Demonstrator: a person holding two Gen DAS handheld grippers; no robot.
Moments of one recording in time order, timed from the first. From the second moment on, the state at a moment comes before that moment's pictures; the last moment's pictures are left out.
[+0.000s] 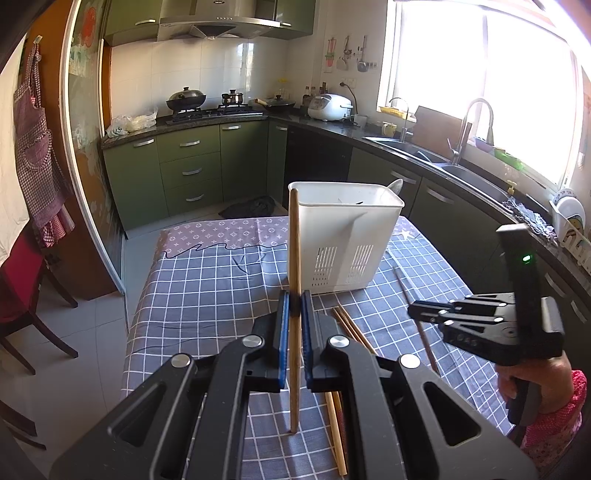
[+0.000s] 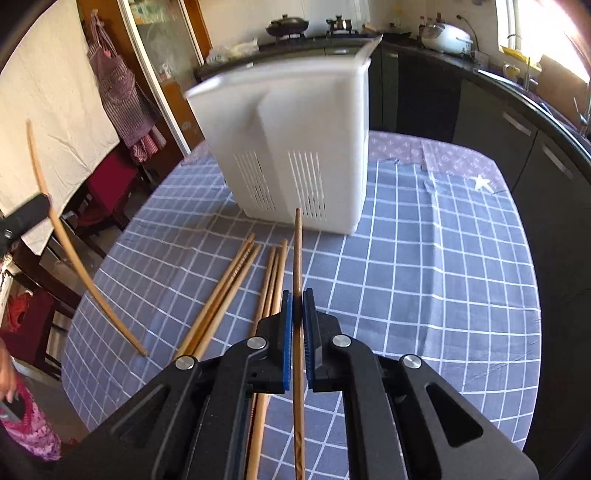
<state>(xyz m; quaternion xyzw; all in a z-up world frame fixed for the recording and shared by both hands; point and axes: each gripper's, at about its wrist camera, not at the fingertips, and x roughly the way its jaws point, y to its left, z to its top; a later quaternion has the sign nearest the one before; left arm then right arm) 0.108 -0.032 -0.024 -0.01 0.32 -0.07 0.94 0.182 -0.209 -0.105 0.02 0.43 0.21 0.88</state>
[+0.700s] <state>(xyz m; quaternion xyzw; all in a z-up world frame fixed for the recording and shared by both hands) 0.088 -0.034 -0.013 0.00 0.30 -0.07 0.95 0.081 -0.251 -0.043 0.05 0.31 0.19 0.93</state>
